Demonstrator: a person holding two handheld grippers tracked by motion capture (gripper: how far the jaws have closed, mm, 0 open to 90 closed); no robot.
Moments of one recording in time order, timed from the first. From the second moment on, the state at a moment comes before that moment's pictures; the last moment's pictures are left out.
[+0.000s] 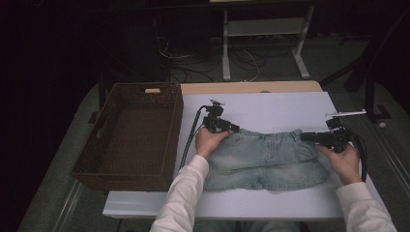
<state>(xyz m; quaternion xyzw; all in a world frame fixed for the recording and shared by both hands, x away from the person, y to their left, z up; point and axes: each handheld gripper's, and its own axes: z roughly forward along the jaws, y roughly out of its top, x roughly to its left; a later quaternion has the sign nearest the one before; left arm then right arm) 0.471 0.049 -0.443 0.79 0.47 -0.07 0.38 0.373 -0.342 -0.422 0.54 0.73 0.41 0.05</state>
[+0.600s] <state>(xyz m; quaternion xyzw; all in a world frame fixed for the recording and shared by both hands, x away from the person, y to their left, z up) 0.463 0.038 -0.452 0.78 0.47 -0.11 0.40 0.373 -0.344 -0.422 0.55 0.73 0.41 0.05</state>
